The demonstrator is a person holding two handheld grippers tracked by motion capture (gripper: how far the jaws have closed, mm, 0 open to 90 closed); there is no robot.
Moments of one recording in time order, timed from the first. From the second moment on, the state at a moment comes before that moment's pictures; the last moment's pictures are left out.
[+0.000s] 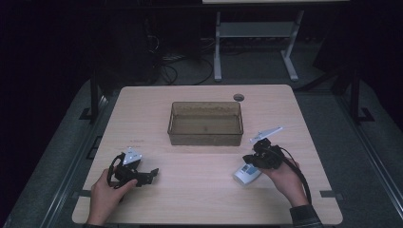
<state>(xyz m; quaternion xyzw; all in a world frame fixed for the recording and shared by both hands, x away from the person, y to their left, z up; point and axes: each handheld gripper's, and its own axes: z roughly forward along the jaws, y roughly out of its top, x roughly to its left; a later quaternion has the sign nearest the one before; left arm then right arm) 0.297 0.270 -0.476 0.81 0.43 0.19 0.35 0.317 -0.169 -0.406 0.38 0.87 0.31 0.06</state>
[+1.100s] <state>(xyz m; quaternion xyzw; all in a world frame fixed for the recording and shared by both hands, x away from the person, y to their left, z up) 0.297 0.271 -0.476 0.81 0.43 0.19 0.35 0.330 -0.135 -0.432 0.37 0.89 0.27 0.02</state>
